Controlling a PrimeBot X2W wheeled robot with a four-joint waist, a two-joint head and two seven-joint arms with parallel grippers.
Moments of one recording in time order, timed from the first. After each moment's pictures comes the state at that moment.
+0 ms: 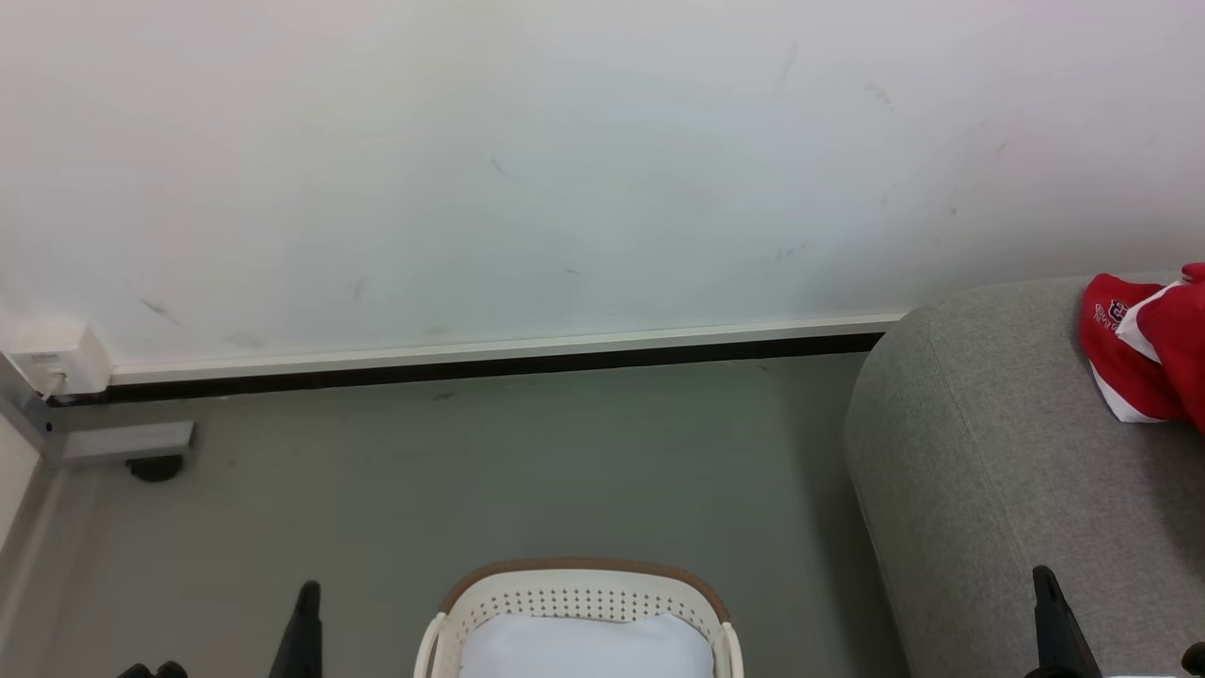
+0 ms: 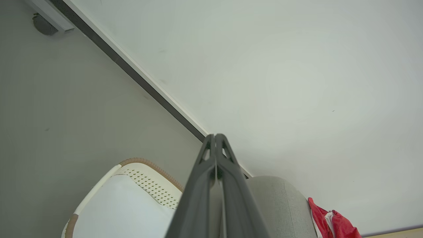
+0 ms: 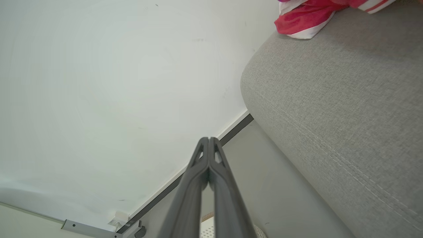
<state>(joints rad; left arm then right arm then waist) 0.02 0.04 0.05 0.24 -0.90 -0.08 -0.07 -0.02 -0.05 -0.02 0.30 0.92 0.13 -0.08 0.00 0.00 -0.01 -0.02</state>
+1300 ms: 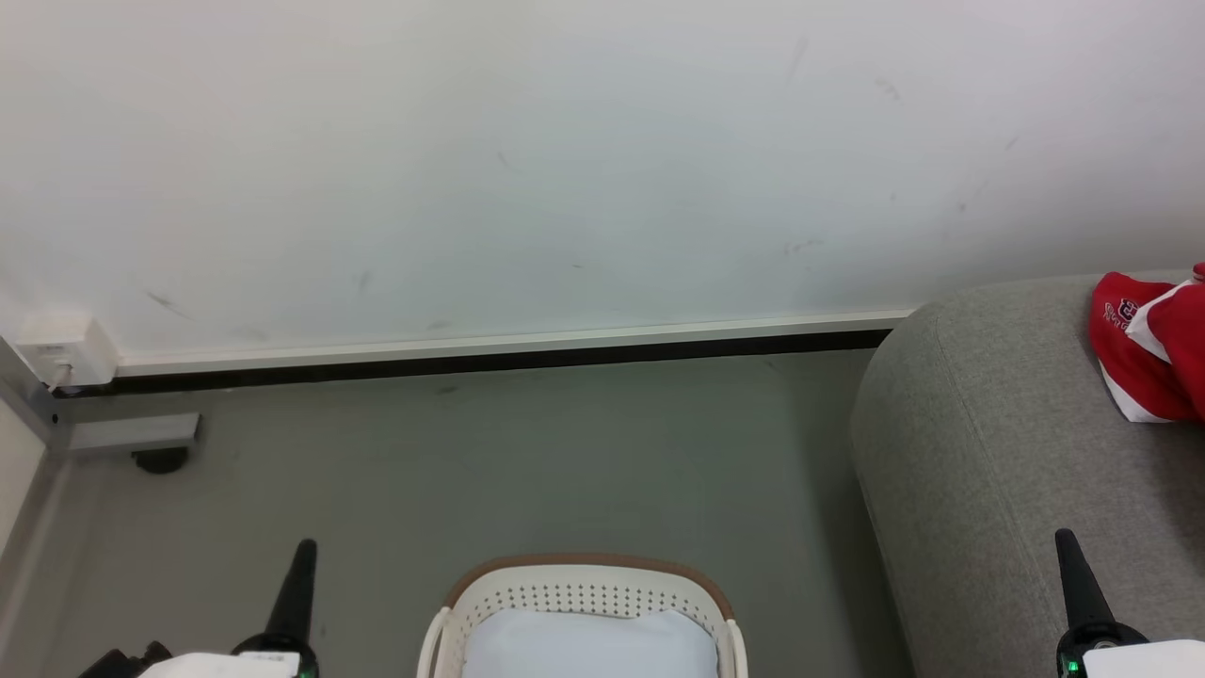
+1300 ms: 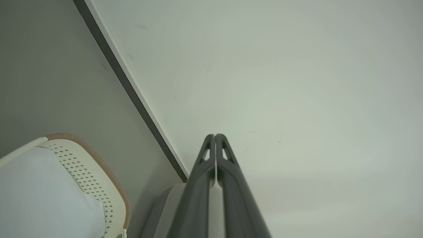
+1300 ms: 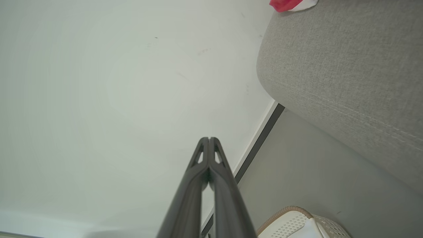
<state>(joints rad) -0.06 0.04 0.09 0.24 -1.31 -0.11 0.04 -0.07 -0.05 -0.07 0.27 1.33 0.13 0.03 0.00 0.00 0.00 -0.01</state>
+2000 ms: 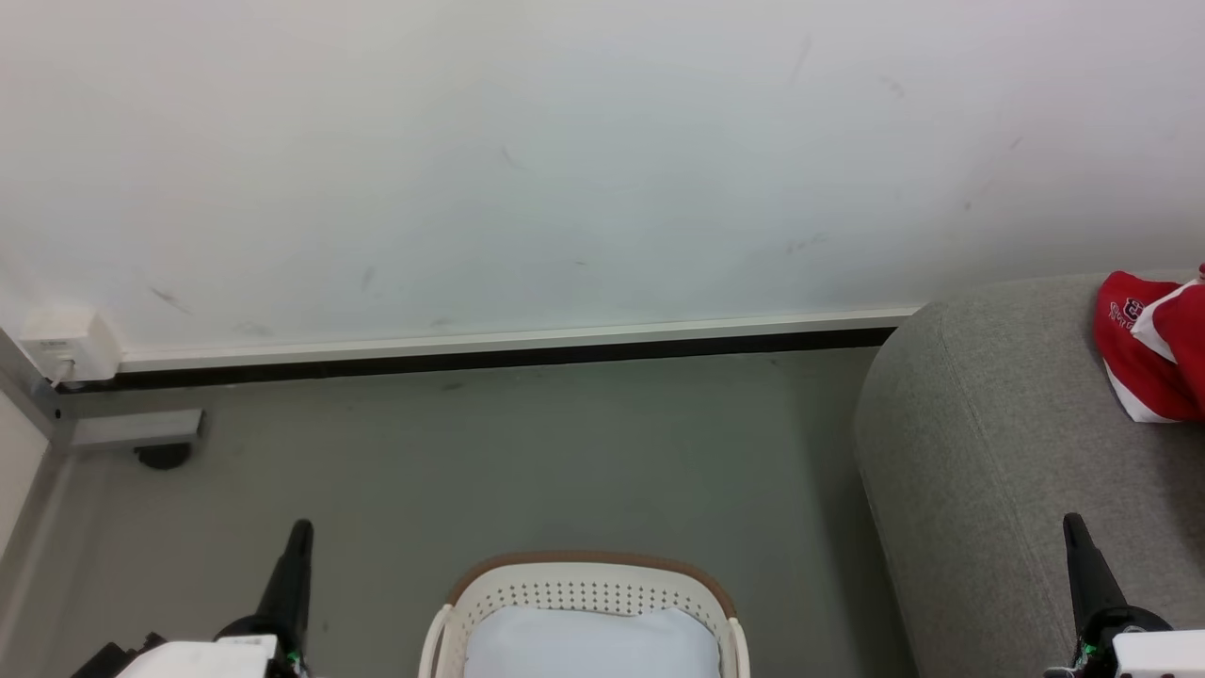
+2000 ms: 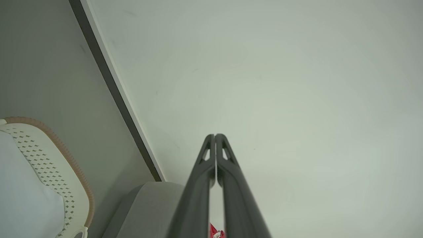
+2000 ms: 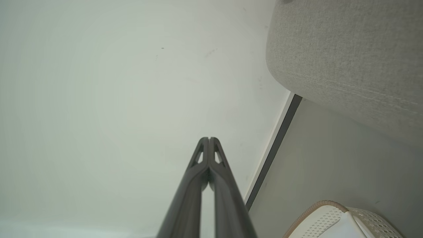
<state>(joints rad) -0.08 0.04 0.10 0.24 -1.48 -0.12 0.08 -0.09 -0.05 -0.09 0.26 1.49 0.13 0.07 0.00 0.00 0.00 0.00</state>
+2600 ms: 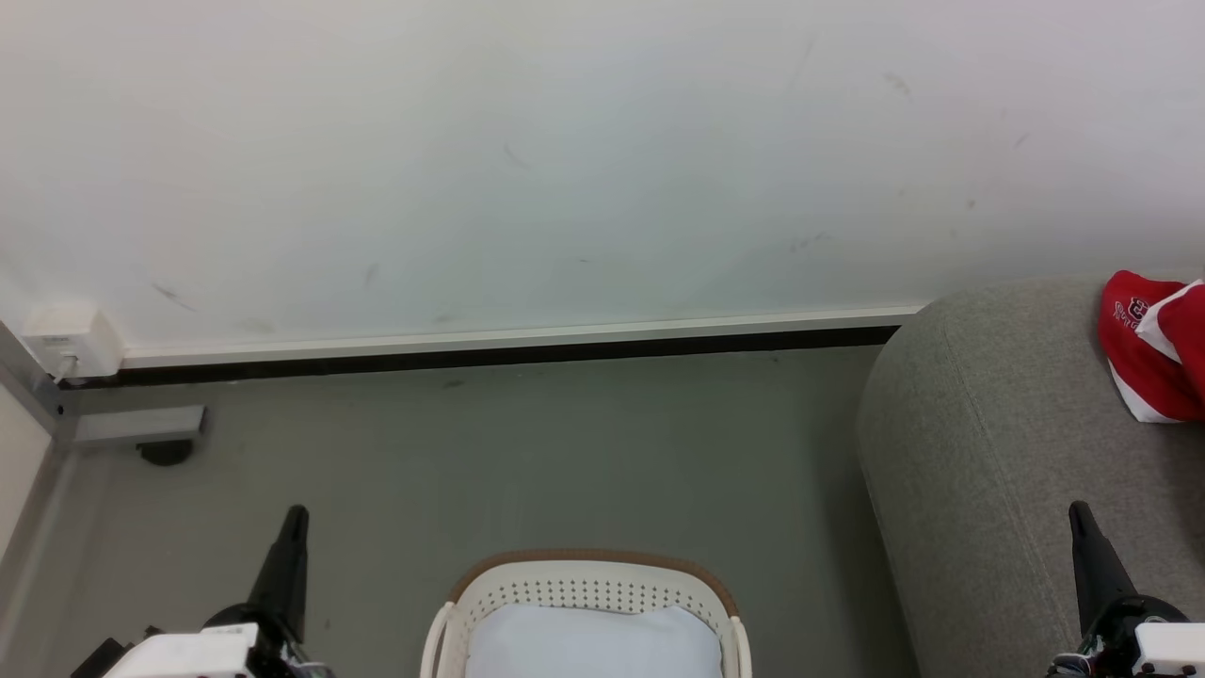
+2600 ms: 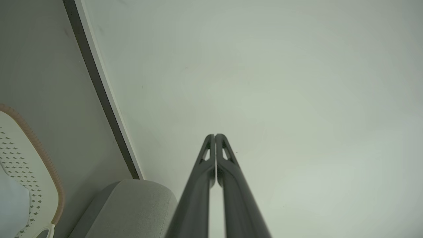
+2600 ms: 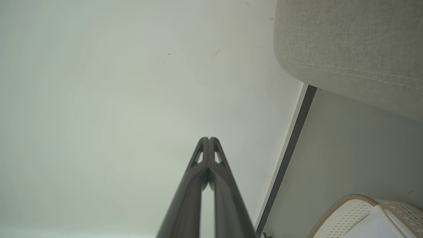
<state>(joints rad) -0.10 0.05 0.11 0.25 -1.60 -0.13 0.11 -0.10 -0.05 -0.11 0.25 1.62 0.13 0.11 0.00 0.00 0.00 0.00</state>
